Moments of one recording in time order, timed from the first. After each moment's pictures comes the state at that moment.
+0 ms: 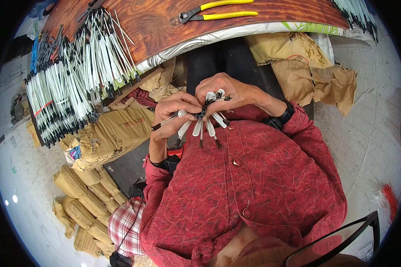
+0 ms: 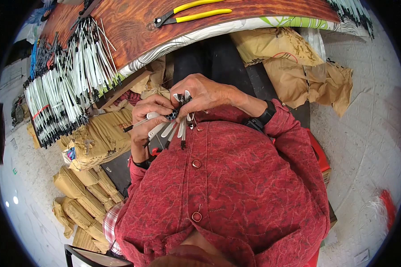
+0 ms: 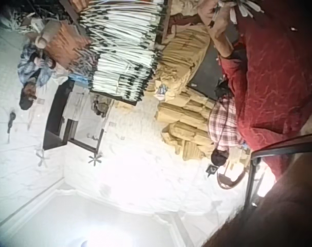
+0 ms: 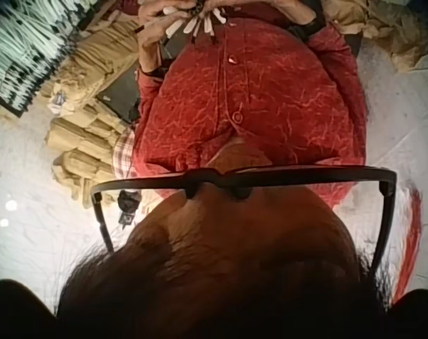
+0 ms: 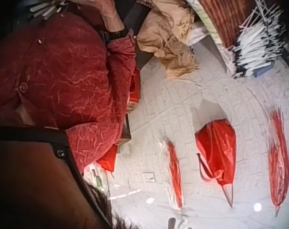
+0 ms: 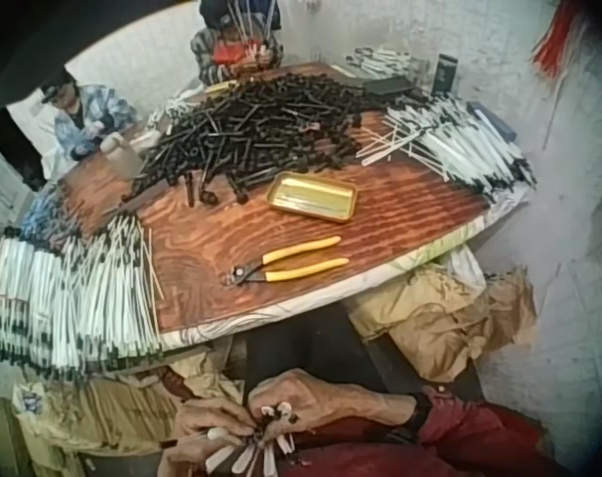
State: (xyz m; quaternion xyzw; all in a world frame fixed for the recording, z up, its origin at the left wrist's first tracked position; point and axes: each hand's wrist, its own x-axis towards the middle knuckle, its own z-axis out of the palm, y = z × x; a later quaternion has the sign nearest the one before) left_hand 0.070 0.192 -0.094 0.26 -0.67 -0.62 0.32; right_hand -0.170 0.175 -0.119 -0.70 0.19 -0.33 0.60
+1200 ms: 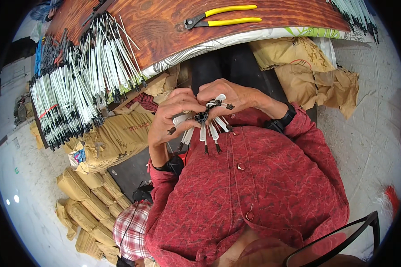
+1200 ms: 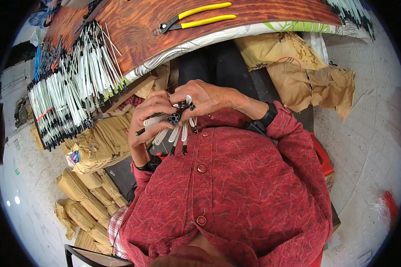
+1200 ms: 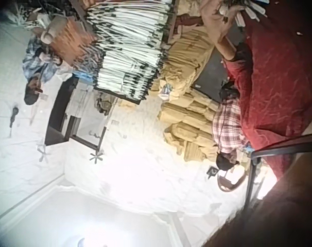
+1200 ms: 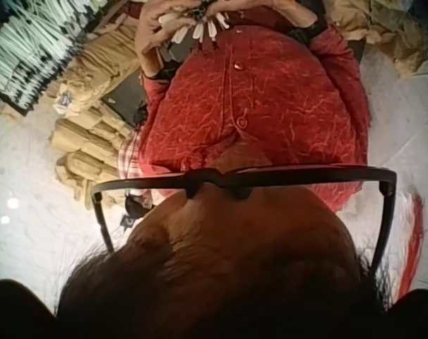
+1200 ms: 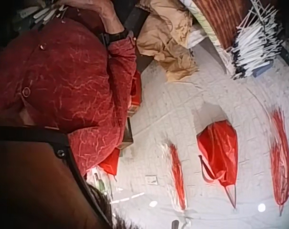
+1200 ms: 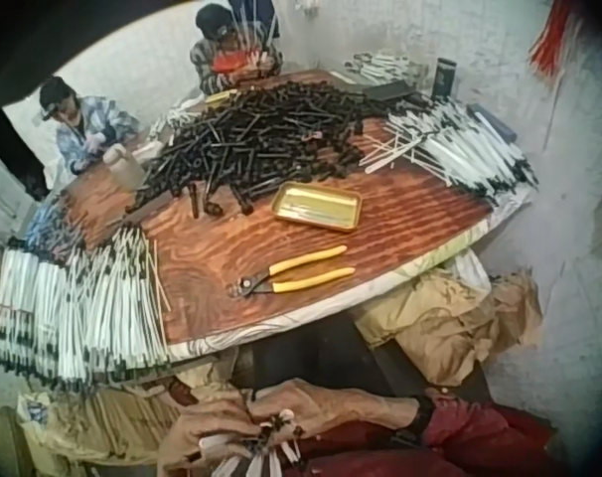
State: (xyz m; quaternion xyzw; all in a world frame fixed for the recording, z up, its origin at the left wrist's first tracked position) left_hand 0.069 0.173 -0.064 0.25 -0.76 -0.53 0.28; right_hand -0.162 0.167 -0.115 -0.73 0.15 -0.34 0.57
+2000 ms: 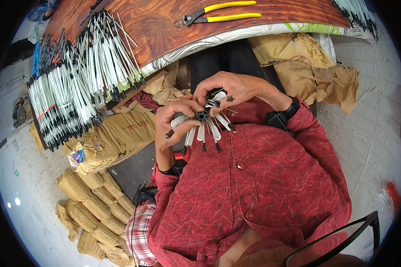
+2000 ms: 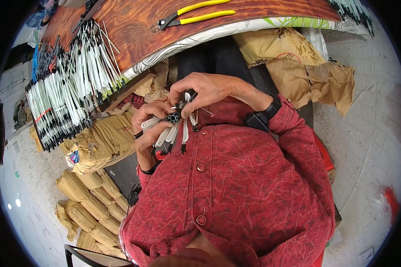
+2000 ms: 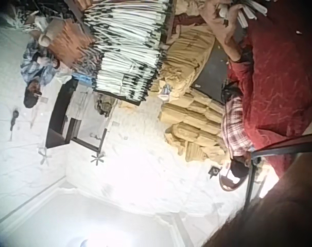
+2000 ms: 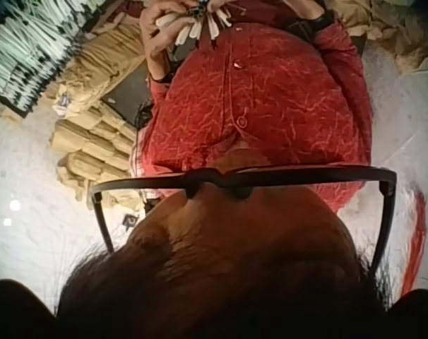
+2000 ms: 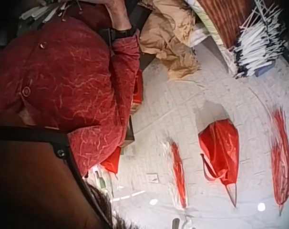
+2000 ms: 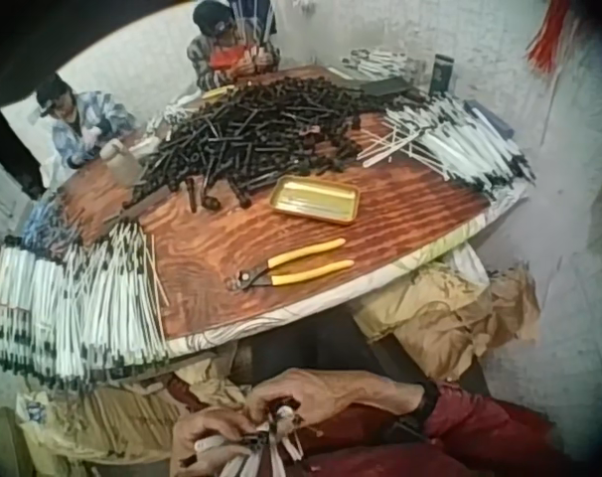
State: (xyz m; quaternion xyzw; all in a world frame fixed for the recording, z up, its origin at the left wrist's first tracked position) left_hand 0.070 0.206 -0.091 0.31 -0.62 -0.60 0.40; right_hand -0.173 0.154 -0.115 -0.71 0.14 -0.27 0.63
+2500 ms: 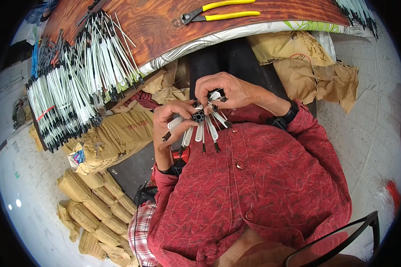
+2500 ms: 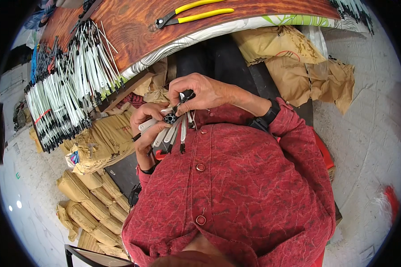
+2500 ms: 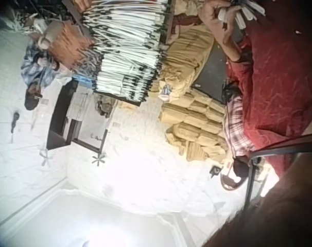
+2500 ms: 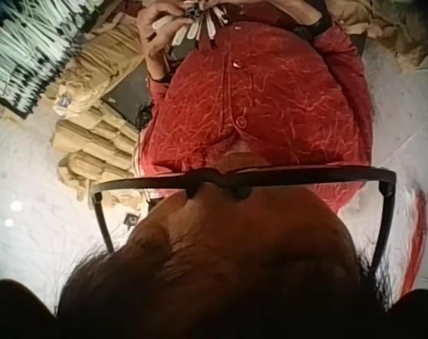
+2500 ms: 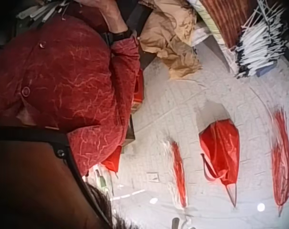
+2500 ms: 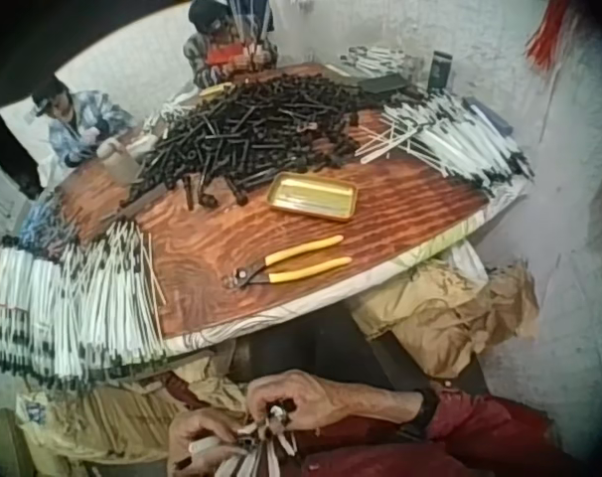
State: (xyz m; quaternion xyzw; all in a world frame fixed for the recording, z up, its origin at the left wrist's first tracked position) left_hand 0.080 0.208 -0.093 0.34 -0.61 -0.61 0.39; right_hand -0.163 0.170 -0.118 -0.68 0.17 -0.37 0.61
